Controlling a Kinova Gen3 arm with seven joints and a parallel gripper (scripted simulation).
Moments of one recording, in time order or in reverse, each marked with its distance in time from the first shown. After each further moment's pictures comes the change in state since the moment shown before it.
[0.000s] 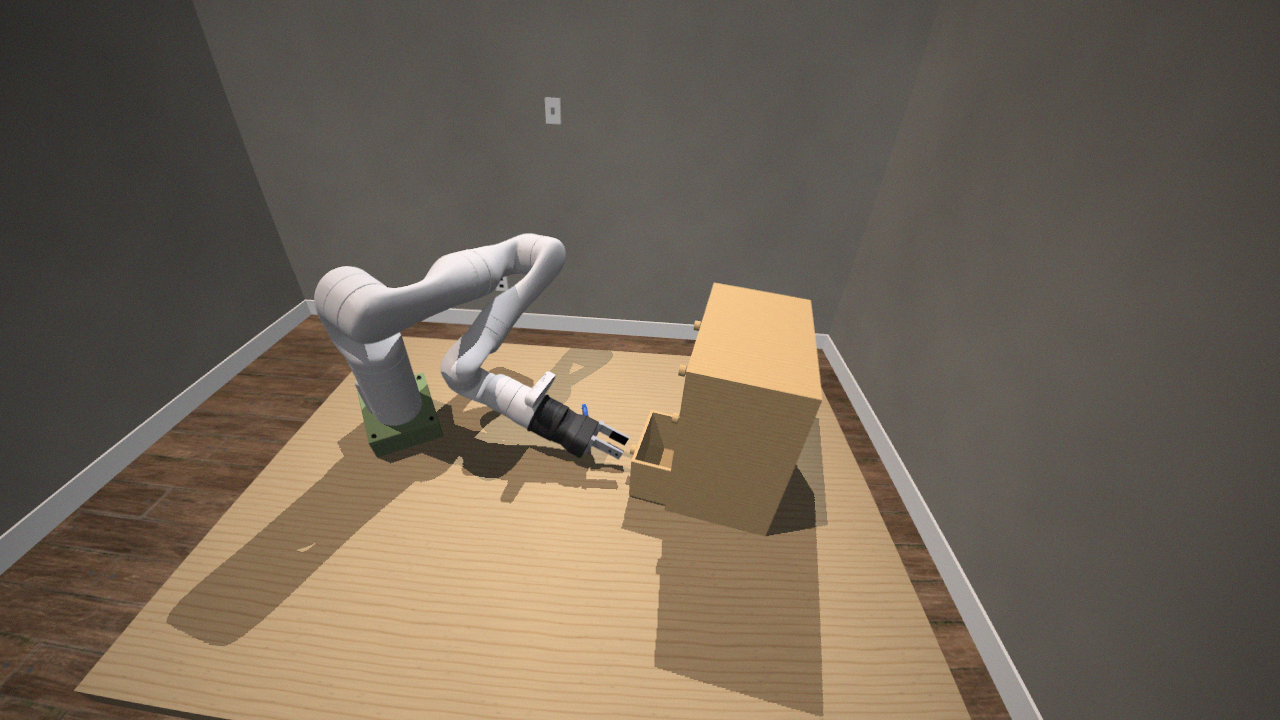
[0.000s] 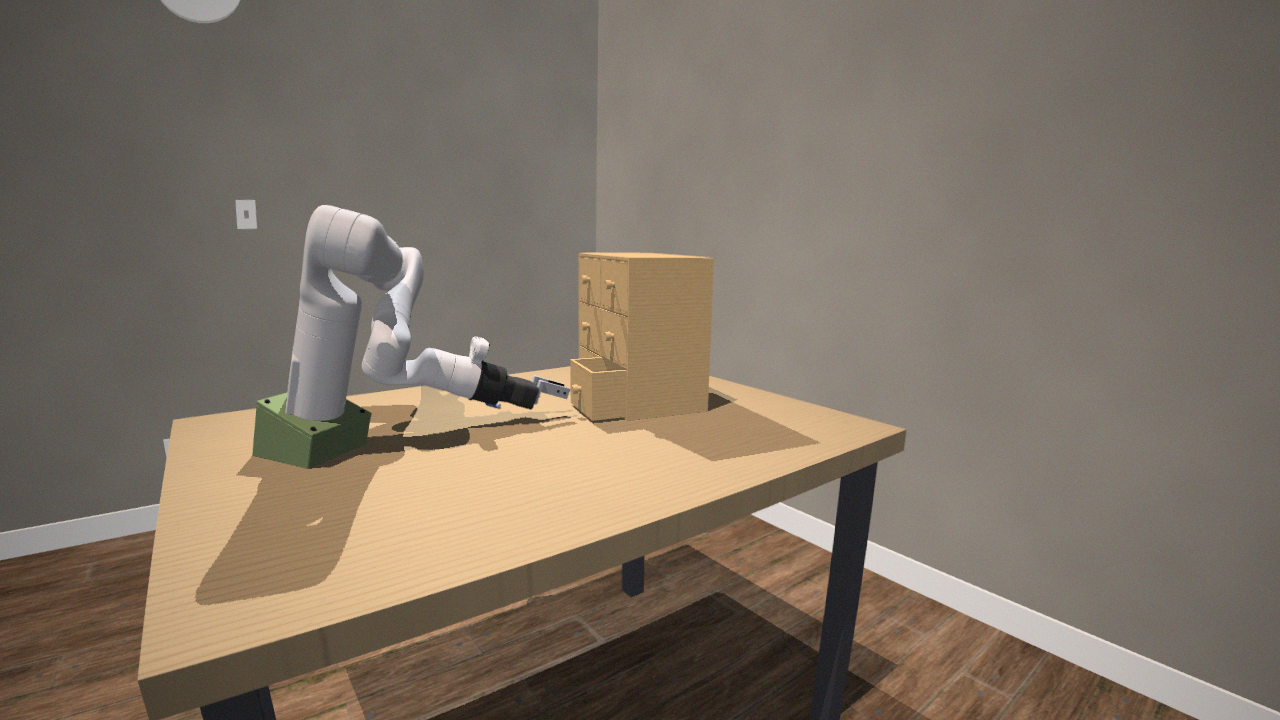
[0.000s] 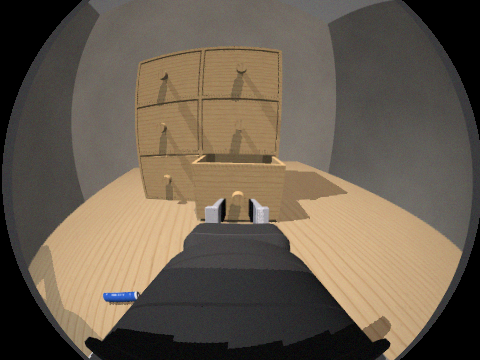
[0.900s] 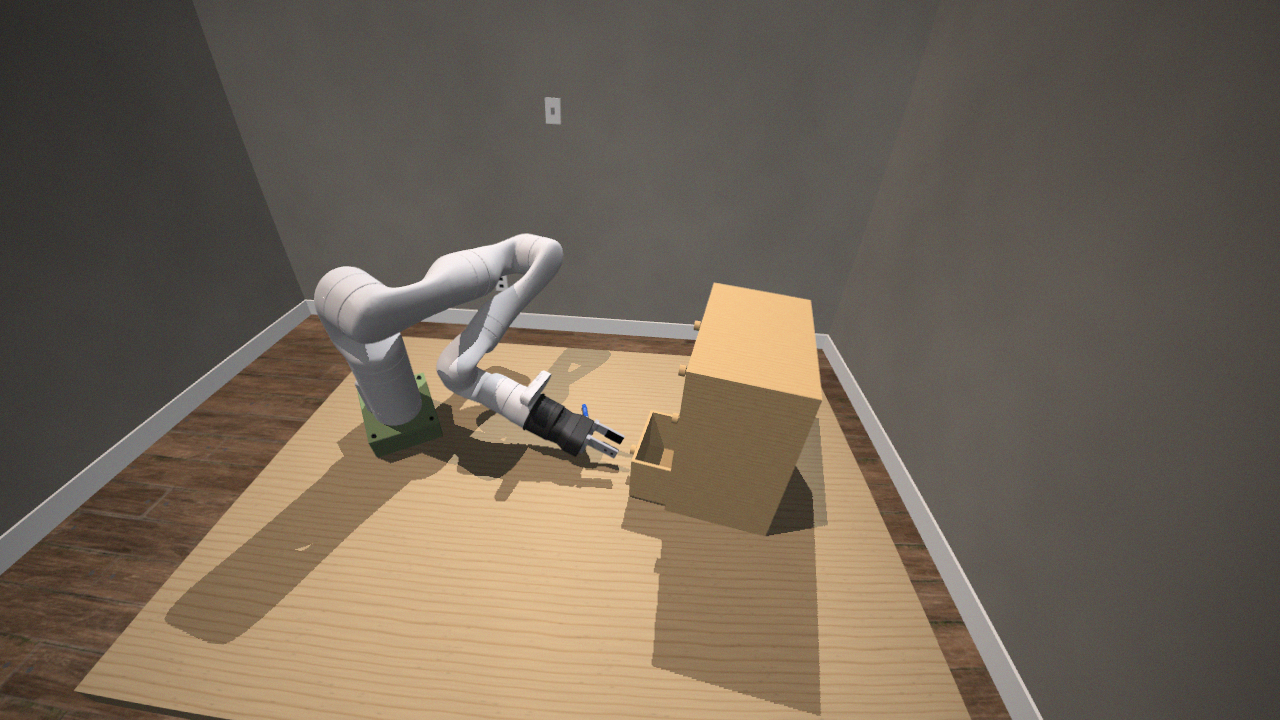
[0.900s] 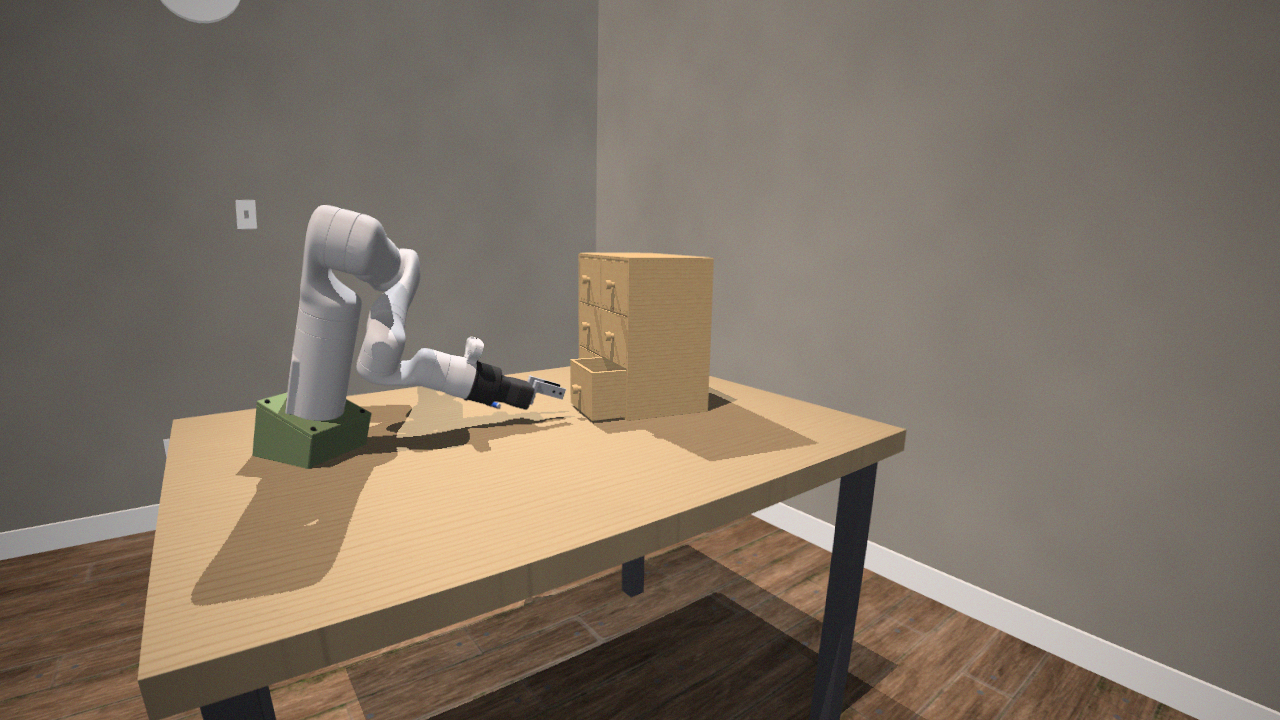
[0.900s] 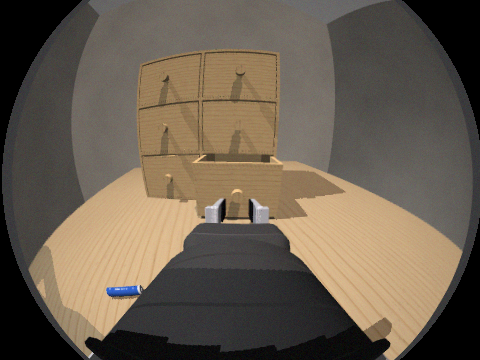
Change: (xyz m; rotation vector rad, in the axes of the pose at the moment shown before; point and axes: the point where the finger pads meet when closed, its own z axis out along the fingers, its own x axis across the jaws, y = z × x) arm 0.001 0.003 -0.009 0.001 0.003 0.003
